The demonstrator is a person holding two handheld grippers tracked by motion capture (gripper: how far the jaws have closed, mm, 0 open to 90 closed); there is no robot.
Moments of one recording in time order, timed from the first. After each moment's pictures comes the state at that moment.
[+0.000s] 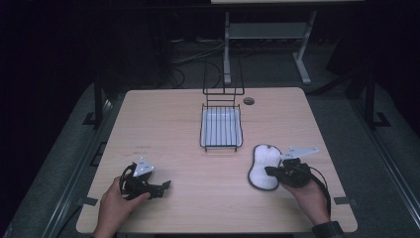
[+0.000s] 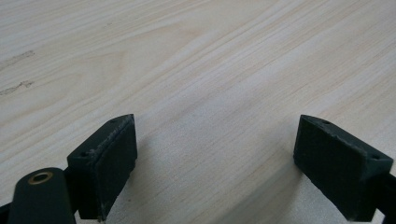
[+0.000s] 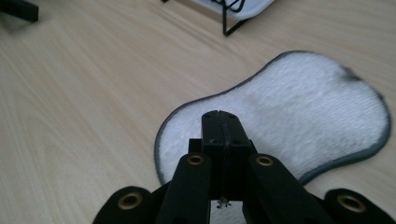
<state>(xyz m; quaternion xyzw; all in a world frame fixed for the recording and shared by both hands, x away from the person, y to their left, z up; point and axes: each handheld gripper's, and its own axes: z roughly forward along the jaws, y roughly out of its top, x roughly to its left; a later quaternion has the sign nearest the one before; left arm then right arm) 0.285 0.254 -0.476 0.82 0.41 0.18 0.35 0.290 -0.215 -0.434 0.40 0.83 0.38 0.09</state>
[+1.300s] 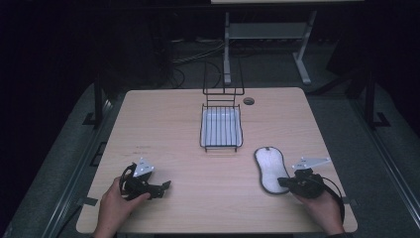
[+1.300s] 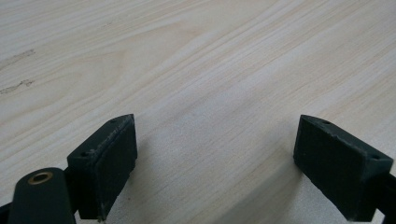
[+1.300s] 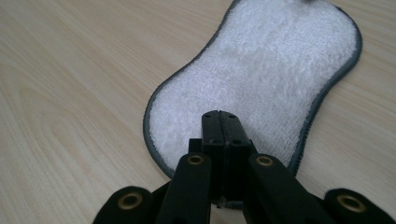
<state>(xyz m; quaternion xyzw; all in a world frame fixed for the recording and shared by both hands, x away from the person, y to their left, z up) 0.284 0.254 -0.476 0.82 0.41 0.18 0.35 0.269 -0.248 -0.451 0.42 0.83 0.35 0.09</state>
